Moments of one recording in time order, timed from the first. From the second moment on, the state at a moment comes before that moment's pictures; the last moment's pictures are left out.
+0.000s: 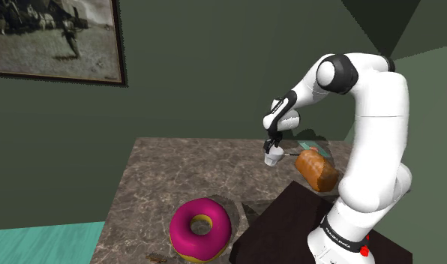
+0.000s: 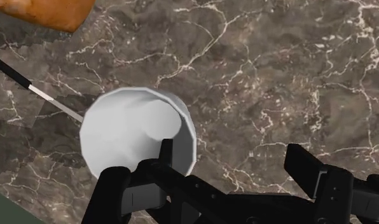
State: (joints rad) arm -0.29 0.42 -0.31 -2.21 -0.06 2.66 -0.45
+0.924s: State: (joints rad) arm -0.38 0.65 -0.26 -2.05 -0.01 2.75 -0.51
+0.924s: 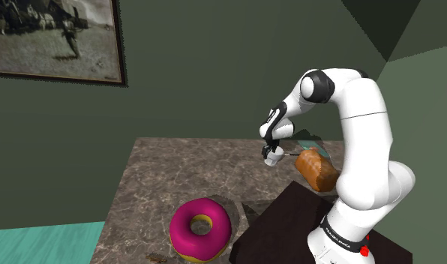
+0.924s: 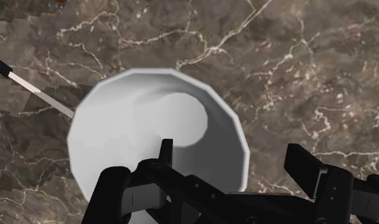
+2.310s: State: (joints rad) arm -0.37 0.58 -0.27 -2.07 -0.02 2.70 -0.51
